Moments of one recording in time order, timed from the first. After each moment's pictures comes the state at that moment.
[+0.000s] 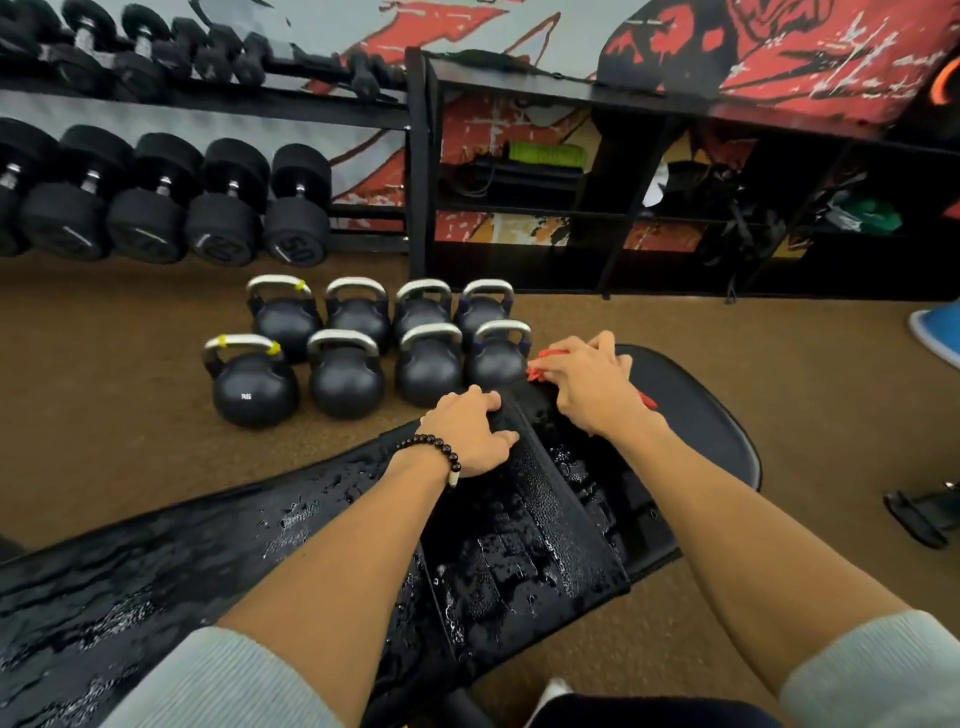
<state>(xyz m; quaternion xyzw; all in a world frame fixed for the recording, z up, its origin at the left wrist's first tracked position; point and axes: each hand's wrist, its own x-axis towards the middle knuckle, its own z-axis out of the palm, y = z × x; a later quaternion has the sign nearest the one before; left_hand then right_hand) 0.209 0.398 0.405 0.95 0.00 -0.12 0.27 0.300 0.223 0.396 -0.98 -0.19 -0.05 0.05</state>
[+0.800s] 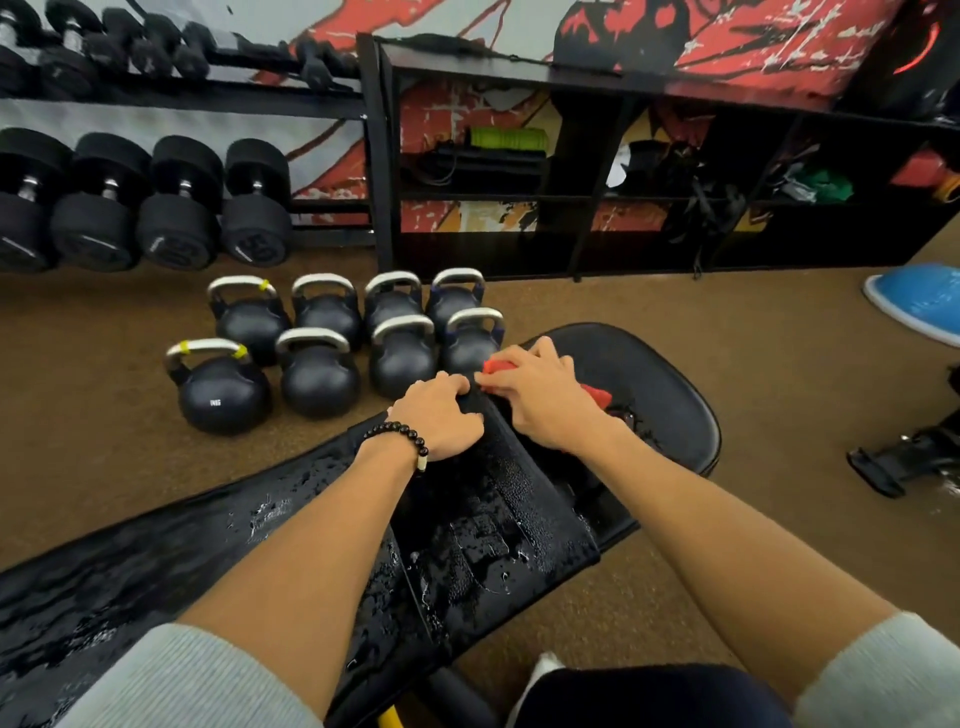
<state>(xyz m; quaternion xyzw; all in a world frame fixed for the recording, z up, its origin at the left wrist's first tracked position) 0.213 0.394 0.402 0.96 0.01 -0.12 0.26 0.265 0.229 0.390 -0.97 -0.26 -0.03 0.01</state>
